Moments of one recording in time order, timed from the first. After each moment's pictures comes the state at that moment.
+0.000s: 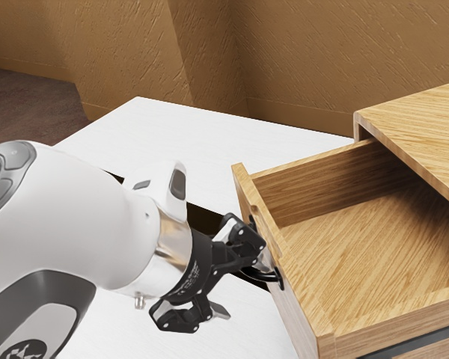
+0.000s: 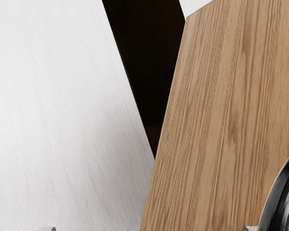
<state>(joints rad) 0.05 -0.67 -0.46 -2.30 -0.14 2.25 -1.57</state>
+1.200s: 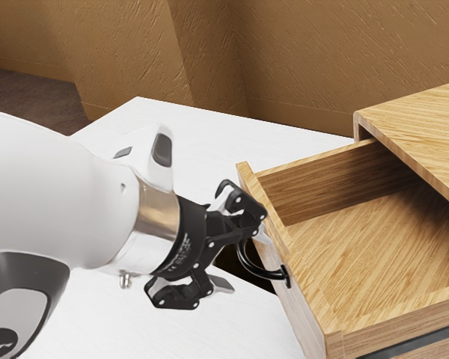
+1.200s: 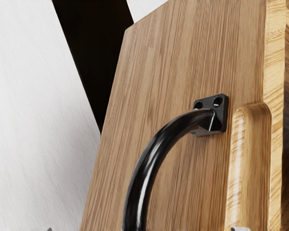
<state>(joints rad) 0.05 -0.68 -0.46 -2.21 -0.13 2.25 -1.57</state>
